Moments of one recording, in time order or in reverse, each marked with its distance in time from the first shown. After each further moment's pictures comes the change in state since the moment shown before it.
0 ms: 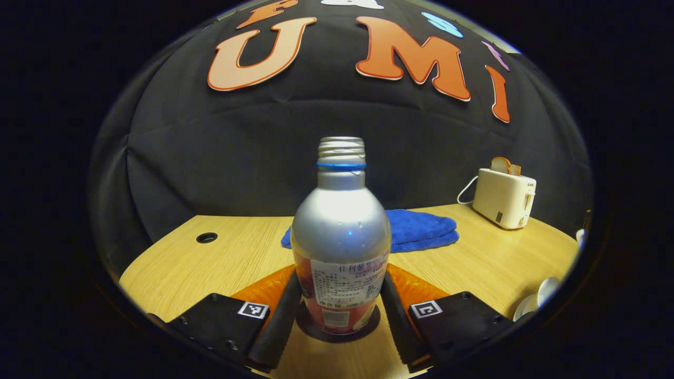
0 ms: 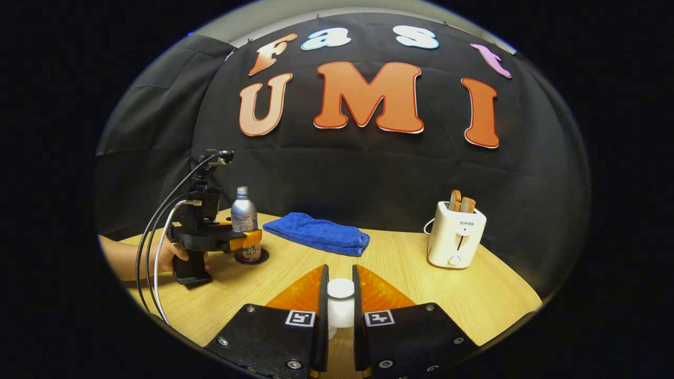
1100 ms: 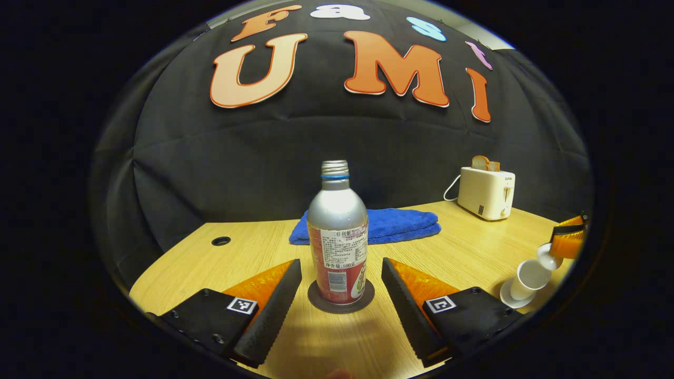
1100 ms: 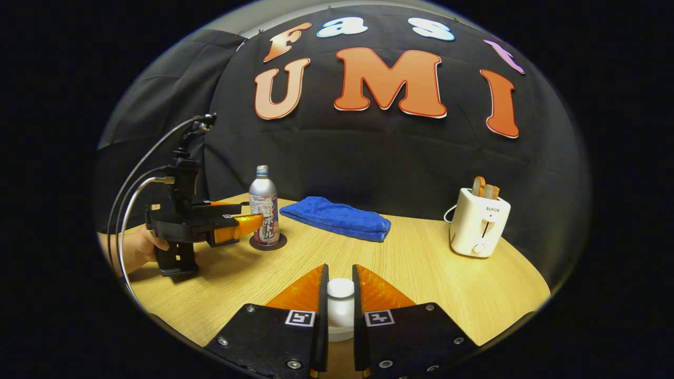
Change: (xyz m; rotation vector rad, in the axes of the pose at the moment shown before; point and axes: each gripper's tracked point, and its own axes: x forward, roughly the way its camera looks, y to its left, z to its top) left arm -0.070 -0.001 0.007 0.066 -0.056 -0.022; right arm 0.013 0.049 -0.038 -0.019 0.076 0.085
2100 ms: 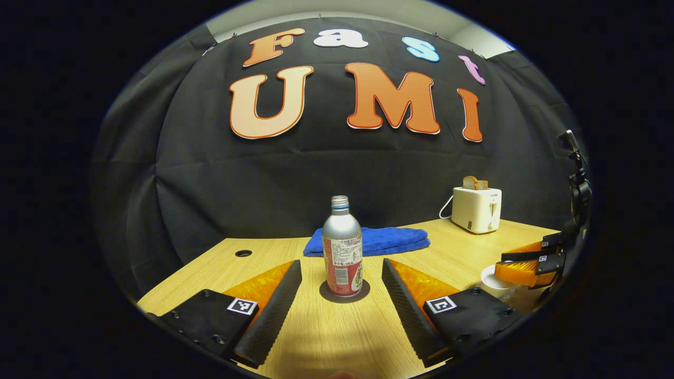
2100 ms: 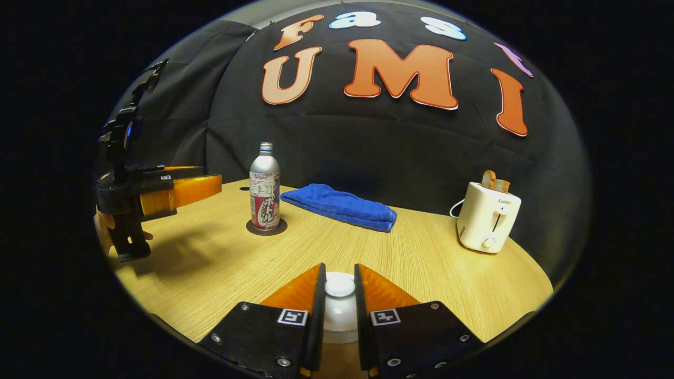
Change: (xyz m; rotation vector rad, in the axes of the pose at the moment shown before) left arm -0.072 0.003 0.028 0.000 -0.125 0.033; right arm 0.020 0.002 -0.026 -0.067 0.009 -0.024
